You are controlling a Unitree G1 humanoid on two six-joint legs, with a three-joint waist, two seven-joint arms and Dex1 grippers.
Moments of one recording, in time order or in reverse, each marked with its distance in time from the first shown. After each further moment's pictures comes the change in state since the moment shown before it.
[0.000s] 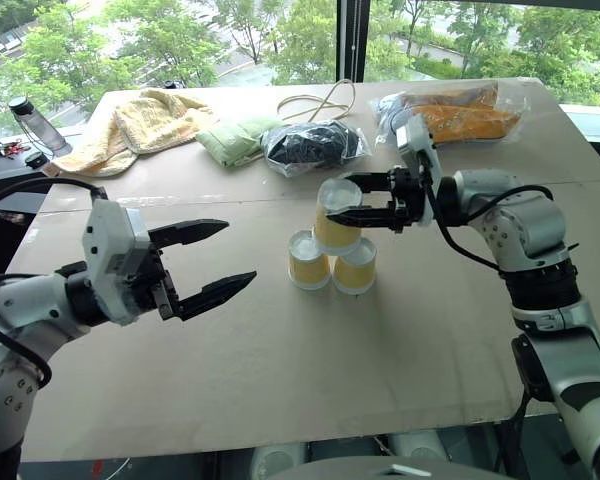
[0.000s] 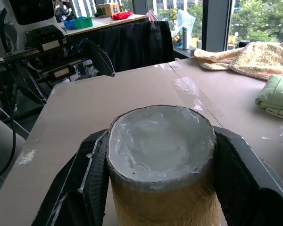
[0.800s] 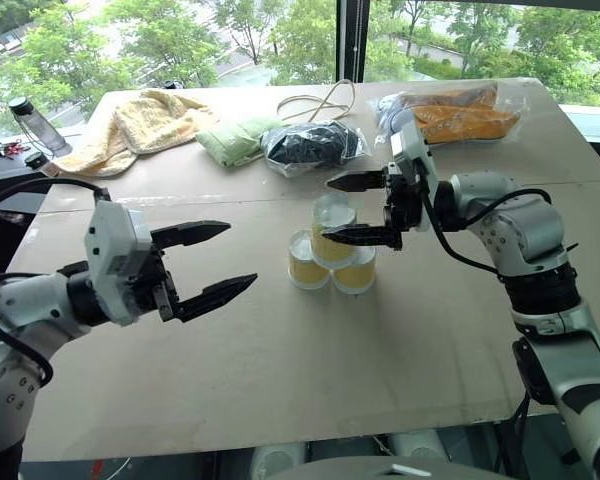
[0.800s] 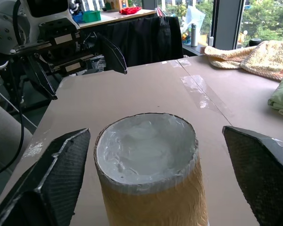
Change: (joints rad) left arm -0.007 0.000 -0.012 0.010 0.010 -0.004 -0.019; right arm 0.014 0.010 0.017 -0.038 0.002 -0.012 -0.014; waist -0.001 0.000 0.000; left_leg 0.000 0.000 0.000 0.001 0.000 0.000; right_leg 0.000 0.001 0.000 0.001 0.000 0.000
